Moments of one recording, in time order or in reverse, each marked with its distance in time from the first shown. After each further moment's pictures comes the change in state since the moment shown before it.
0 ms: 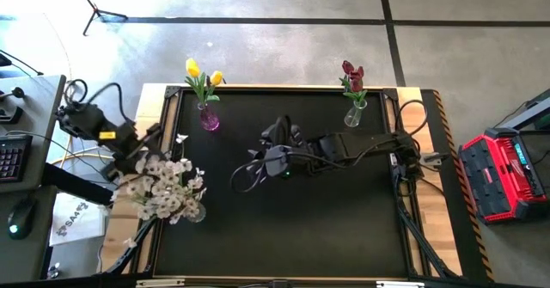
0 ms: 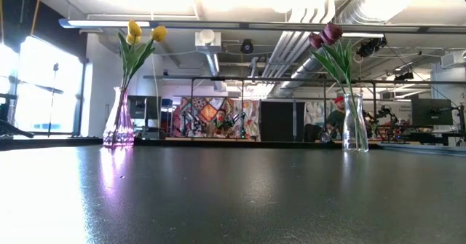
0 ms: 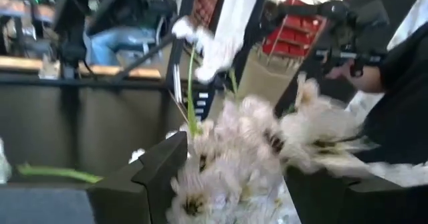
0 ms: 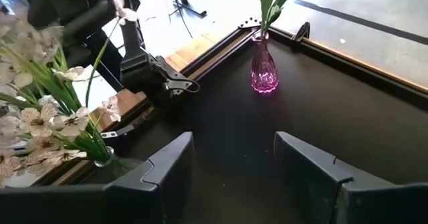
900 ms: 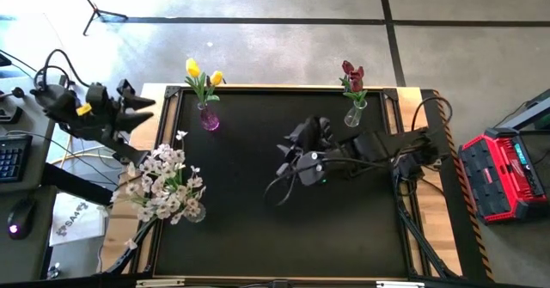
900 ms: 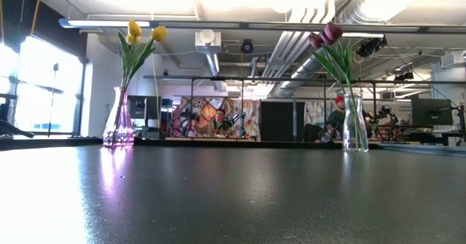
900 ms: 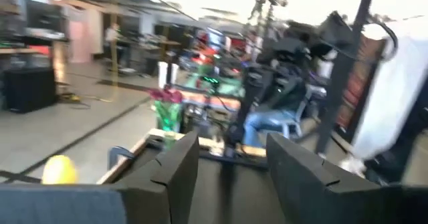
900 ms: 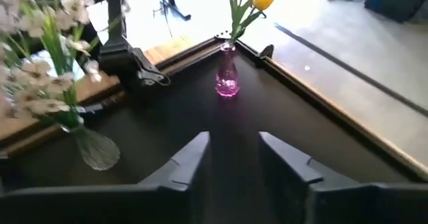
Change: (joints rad) left arm -0.001 -0.027 0.172 0.018 -0.640 0.184; right arm 0.085 -0.138 0.000 -0.230 0.144 -0.083
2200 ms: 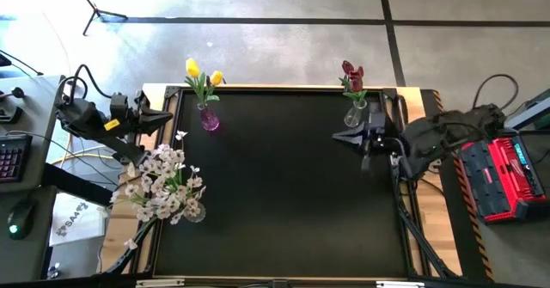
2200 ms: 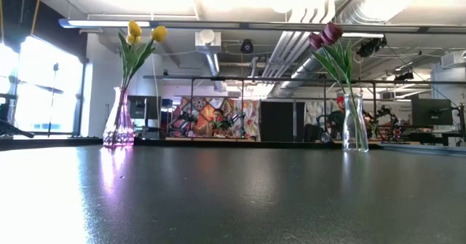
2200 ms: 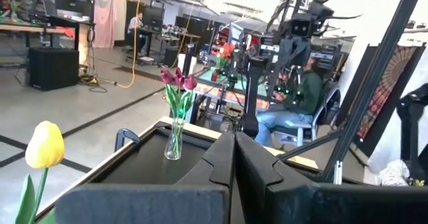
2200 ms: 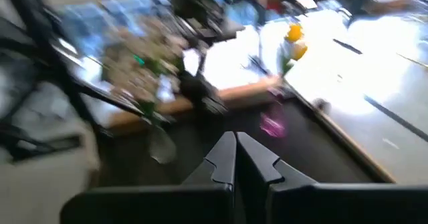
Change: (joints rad) left arm -0.018 0.006 -0.179 0.160 -0.113 -0.088; right arm 0.082 -0.745 -0.793 0.496 -0.152 -0.391
